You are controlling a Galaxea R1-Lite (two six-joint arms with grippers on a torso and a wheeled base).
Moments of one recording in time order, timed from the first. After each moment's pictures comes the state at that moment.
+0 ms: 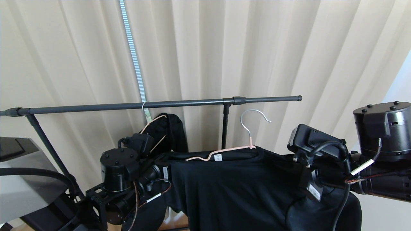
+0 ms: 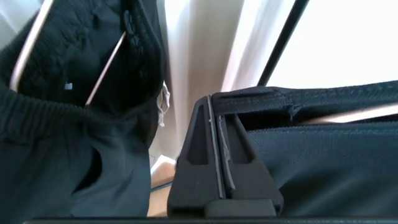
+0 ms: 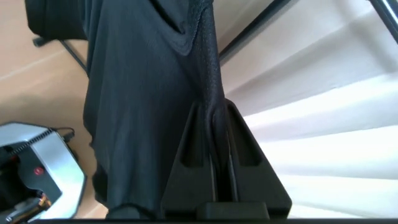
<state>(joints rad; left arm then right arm) -0.54 1.96 -0.41 -1.29 0.28 -0.13 0.55 1.47 -0.75 -0.15 0.04 -0.54</state>
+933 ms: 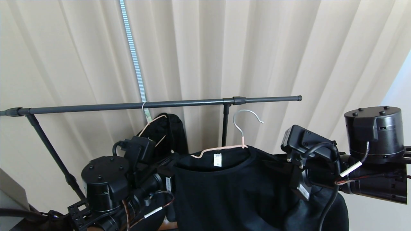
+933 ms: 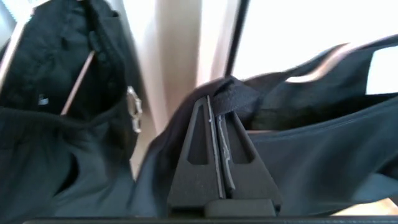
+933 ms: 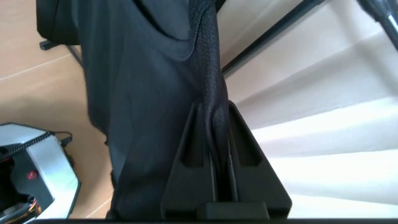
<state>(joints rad) -0.67 1.83 -0.33 -1.29 0.28 -0.10 0.58 1.52 -0.71 -0.28 0.12 -0.51</state>
